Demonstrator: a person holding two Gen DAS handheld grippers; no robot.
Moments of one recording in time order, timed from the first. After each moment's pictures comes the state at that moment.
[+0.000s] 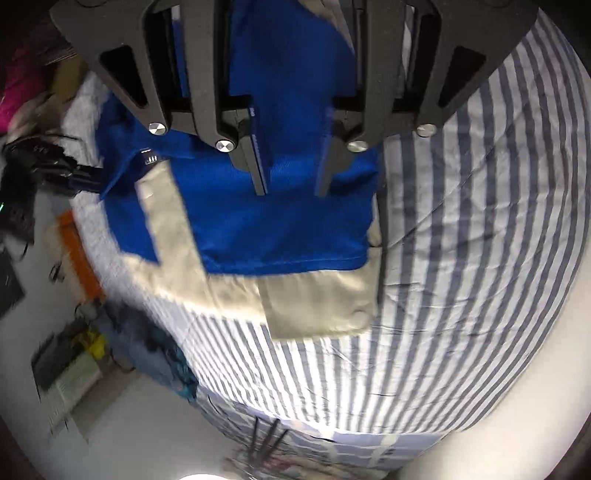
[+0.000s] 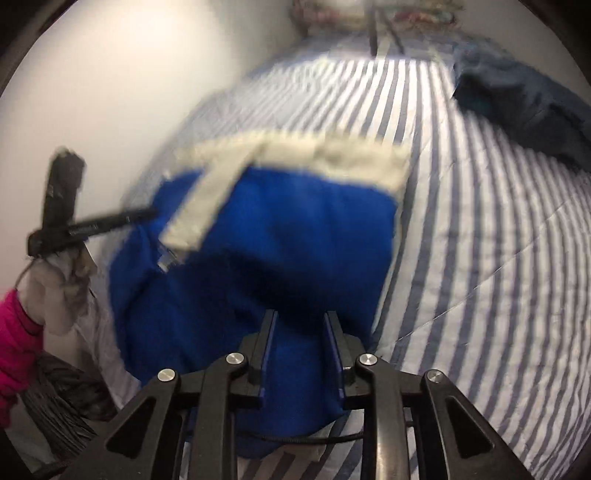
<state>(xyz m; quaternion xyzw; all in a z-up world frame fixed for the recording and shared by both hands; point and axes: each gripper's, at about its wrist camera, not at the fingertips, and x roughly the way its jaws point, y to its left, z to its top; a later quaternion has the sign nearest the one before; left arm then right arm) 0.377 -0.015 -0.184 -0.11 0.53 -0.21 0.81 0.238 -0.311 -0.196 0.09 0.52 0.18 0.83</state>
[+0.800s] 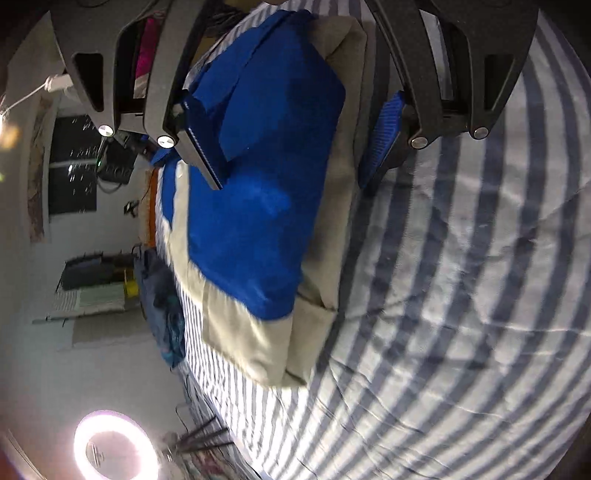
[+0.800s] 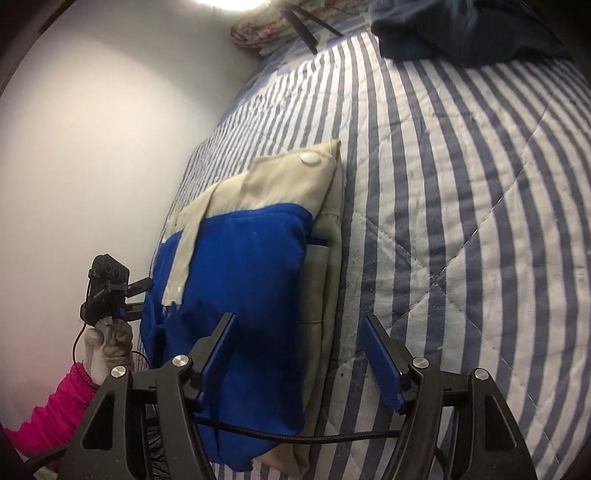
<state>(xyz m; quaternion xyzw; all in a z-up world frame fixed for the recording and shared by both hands) 0.393 0.036 -0.250 -0.32 0.60 -0.24 0.69 0.258 -0.378 -0.248 0.28 0.52 0.19 0.78</state>
